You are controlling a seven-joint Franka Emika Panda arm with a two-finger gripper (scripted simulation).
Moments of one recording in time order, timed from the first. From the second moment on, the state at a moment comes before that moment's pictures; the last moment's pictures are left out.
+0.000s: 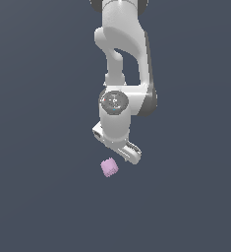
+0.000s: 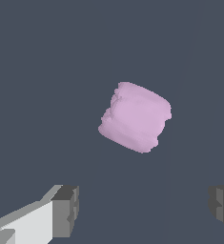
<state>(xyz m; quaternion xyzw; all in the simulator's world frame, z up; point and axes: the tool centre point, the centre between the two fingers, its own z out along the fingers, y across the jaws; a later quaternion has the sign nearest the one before) 0.052 0.007 0.112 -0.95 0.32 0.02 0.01</state>
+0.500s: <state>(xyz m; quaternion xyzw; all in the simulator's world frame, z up) 0.075 -0.014 0.099 -0.89 0.45 0.01 0.00</state>
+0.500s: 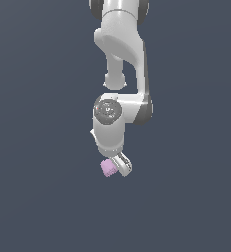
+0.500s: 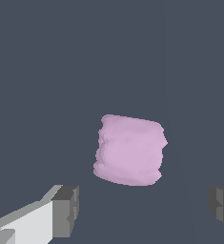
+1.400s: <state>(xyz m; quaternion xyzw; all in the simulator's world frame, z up) 0.088 -0.025 0.089 -0.86 0.52 0.00 0.00</state>
